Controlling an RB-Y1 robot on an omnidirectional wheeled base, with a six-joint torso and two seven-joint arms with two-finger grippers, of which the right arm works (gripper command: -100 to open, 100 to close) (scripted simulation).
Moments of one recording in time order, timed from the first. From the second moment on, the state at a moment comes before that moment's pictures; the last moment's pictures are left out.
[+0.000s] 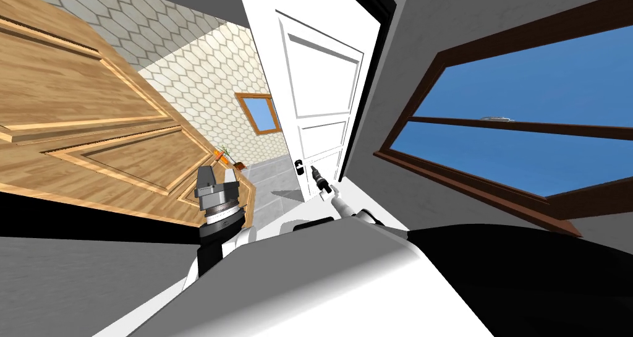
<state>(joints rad) -0.30 -0.01 0.22 -0.94 0.08 -0.36 -0.11</state>
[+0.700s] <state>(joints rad) -0.30 0.03 0.20 -0.92 0.07 -0.37 -0.10</state>
